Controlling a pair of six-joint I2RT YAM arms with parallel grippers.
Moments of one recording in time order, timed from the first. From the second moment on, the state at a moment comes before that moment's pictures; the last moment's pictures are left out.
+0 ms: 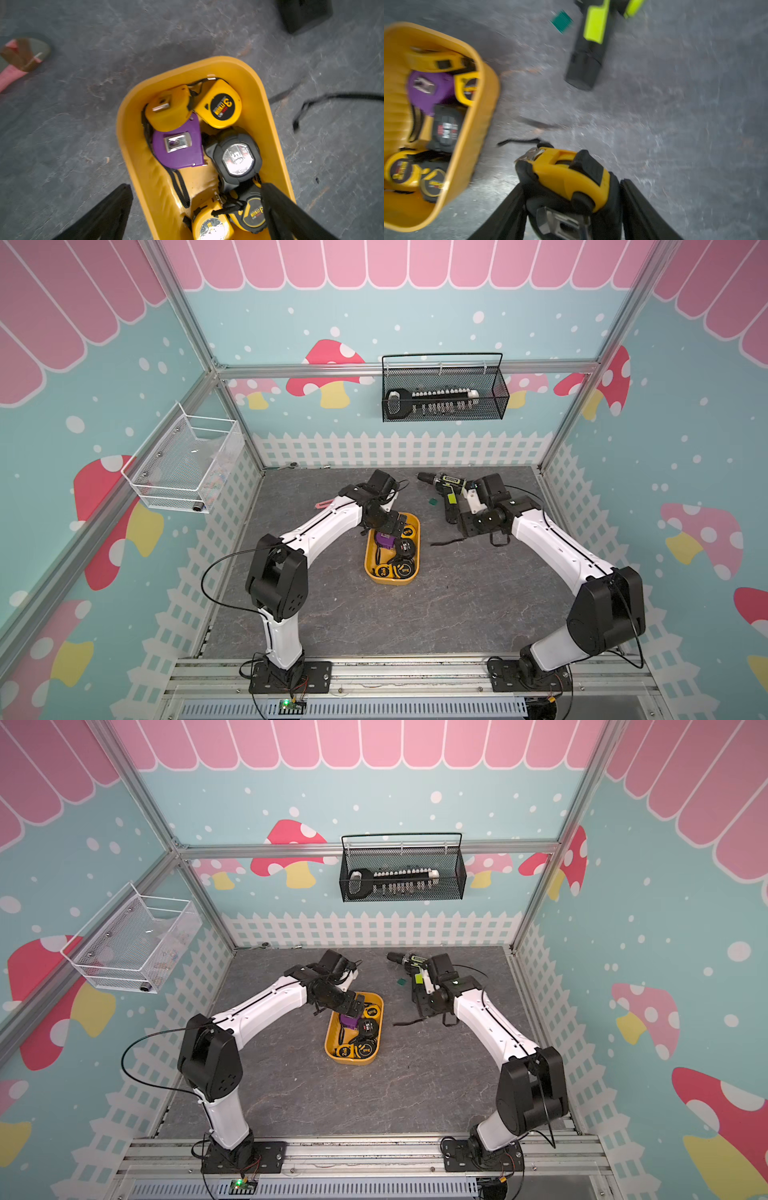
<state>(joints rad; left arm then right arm) -0.55 1.89 1.60 -0.85 0.06 -0.13 0.26 1.53 1.22 -0.79 0.02 0.07</state>
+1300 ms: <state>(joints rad) -0.66 2.18 1.76 -0.97 0.09 -0.07 0.05 1.58 1.08 -0.74 -0.17 0.11</state>
